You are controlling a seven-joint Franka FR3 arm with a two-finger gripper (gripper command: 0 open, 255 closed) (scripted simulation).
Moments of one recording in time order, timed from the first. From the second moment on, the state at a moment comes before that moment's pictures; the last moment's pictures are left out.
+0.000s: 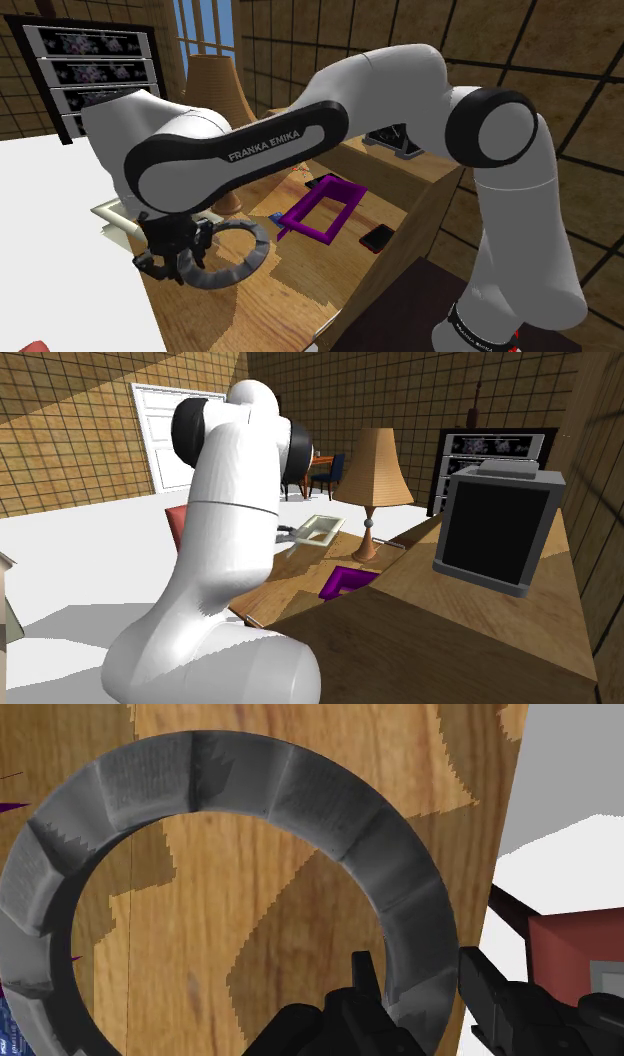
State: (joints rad) arm 0.37 0.48 0.46 -1.47 -0.23 1.78 0.81
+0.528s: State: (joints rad) arm 0.20 0.26 0.44 -1.78 -0.16 1.90 0.65
